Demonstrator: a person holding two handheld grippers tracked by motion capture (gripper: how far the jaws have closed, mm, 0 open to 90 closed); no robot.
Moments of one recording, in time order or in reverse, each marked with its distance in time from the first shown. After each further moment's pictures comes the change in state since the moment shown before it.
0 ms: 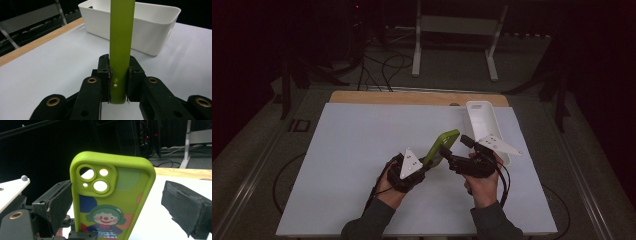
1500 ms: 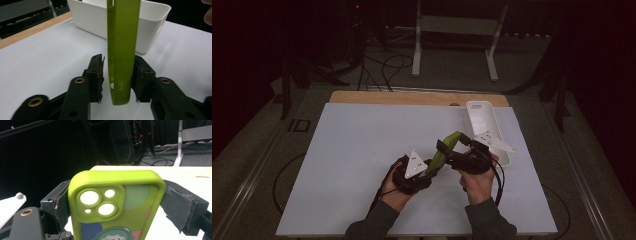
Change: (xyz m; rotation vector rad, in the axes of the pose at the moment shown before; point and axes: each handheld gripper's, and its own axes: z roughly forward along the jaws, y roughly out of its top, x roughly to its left) left arm -0.008 -0.002 0.010 0.025 -0.064 -0.054; right arm 0.002 0.001 0.013 0.000 -0.050 0.026
